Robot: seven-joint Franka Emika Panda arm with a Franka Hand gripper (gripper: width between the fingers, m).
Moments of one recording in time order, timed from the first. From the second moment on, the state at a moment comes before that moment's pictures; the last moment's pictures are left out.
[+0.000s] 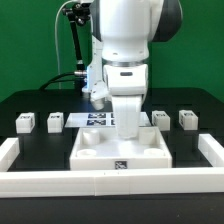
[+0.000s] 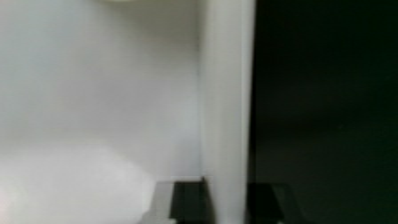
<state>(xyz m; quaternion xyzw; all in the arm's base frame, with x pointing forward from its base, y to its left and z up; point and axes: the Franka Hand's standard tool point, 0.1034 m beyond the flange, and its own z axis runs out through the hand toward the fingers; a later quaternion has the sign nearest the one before) 0.456 0.016 0.011 -0.72 -0.69 0.05 0.06</state>
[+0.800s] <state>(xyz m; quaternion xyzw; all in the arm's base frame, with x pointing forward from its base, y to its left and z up) 0.472 0.042 0.011 -0.71 -0.70 0.04 0.05</state>
